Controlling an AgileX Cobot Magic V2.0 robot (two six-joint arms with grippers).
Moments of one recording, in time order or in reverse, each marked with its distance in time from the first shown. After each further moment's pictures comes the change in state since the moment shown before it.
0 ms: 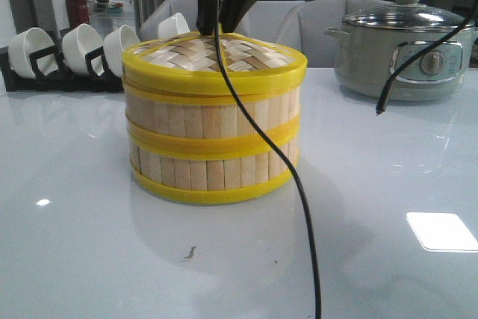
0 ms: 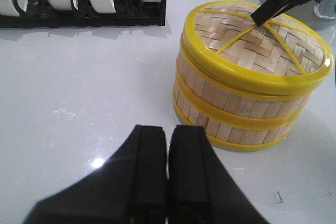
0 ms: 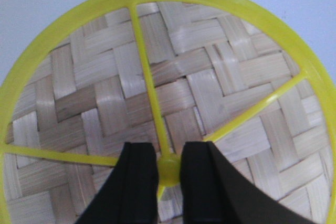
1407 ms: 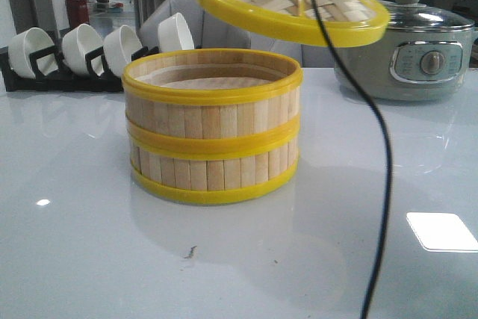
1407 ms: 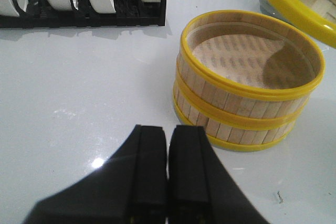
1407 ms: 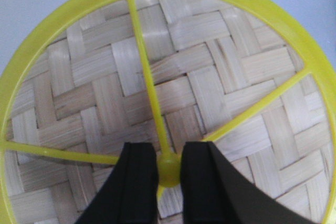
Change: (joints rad) left arm 0.000 0.000 0.000 0.000 0.000 0.000; right arm -0.144 -0.338 0.362 0.047 -0.181 0.000
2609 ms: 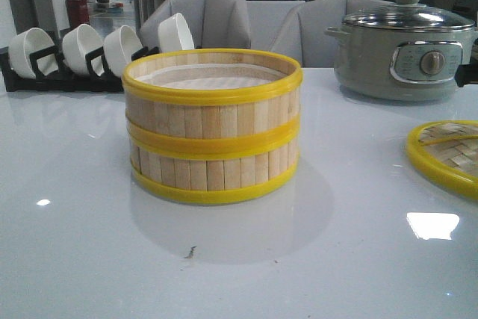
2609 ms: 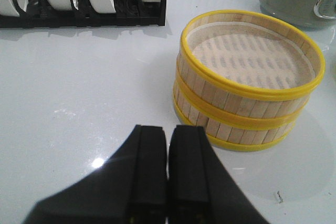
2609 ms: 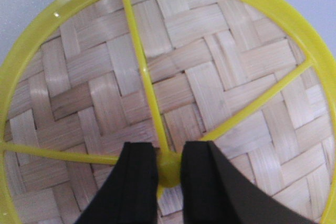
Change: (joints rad) left arm 0.000 0.000 0.000 0.000 0.000 0.000; right arm -0.567 0.072 0.550 -0.047 -0.281 0.000
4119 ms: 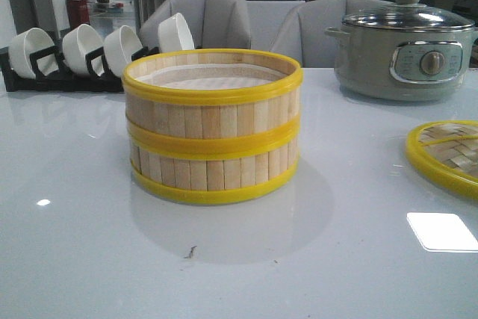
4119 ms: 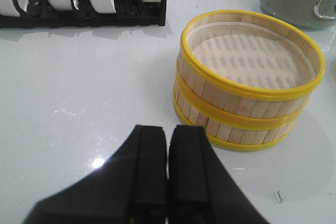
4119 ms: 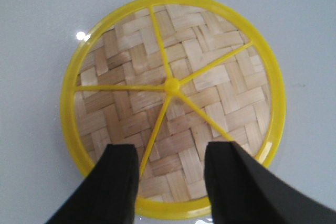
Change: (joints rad) left arm 0.000 0.000 0.000 0.000 0.000 0.000; right arm 0.008 -0.433 0.304 -0.005 -0.120 0.000
